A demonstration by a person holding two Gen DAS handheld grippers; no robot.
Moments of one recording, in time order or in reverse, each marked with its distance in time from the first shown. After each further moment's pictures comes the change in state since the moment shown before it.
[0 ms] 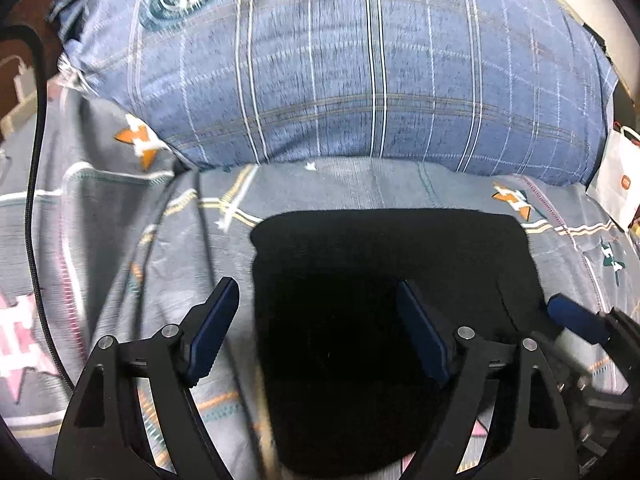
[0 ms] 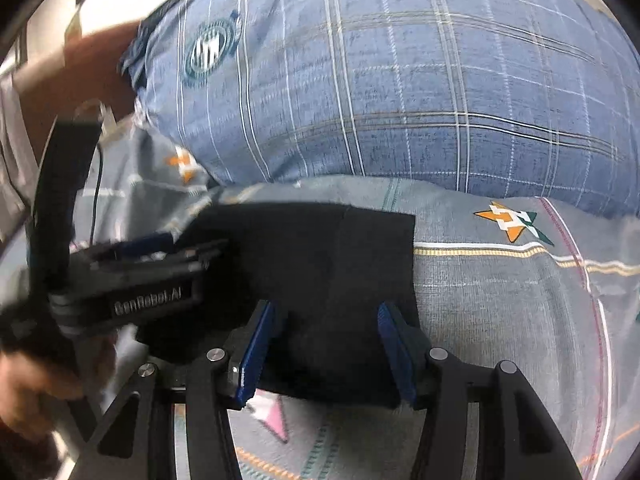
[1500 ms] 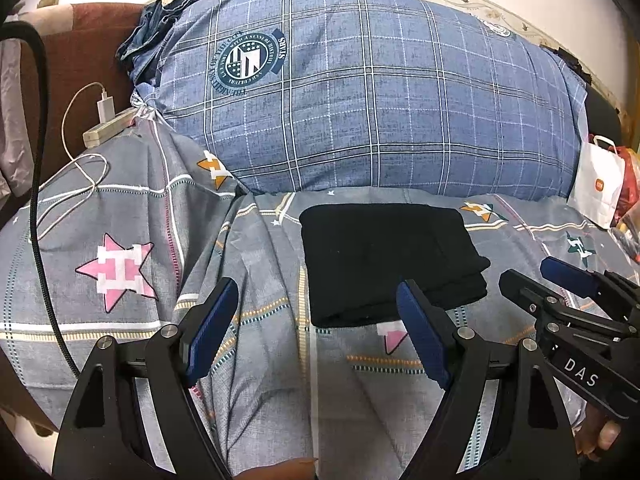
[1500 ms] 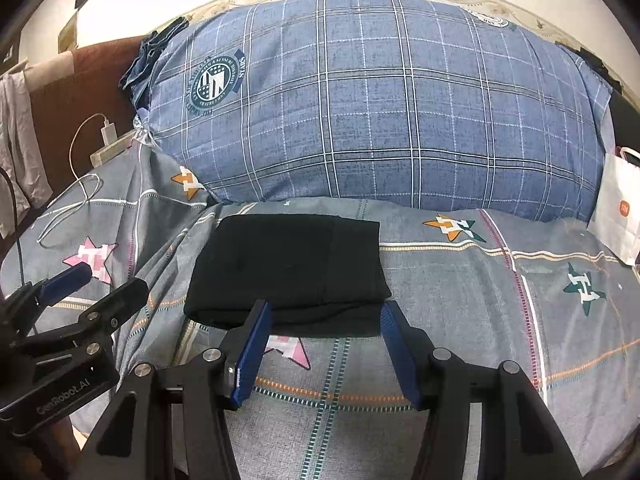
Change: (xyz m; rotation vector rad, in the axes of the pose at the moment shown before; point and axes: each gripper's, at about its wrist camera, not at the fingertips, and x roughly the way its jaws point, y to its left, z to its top) left arm -0.139 -0.001 -0.067 -0.005 -0.168 0.068; right arm -0.089 0.045 -0.026 -0.009 -0.068 -0.153
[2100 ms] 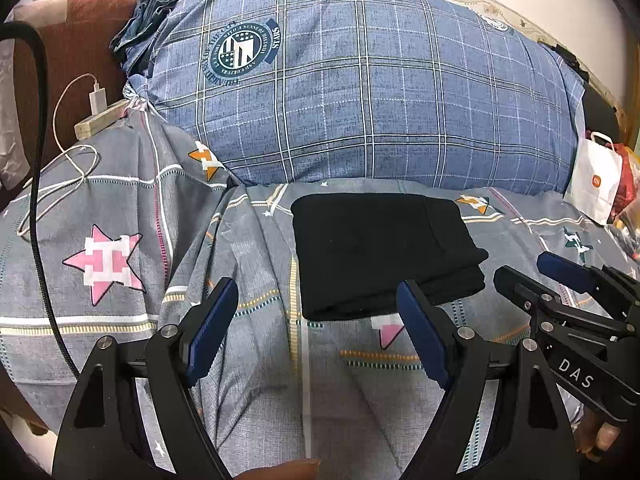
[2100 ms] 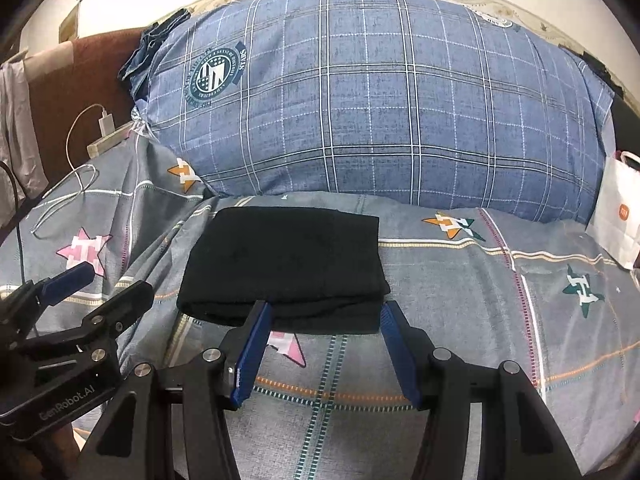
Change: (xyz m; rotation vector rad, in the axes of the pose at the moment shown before) left arm 0.008 -0.003 -0.005 -0.001 0.018 -0.021; right arm 0.007 0.002 -0.002 -0.028 0.011 -0.022
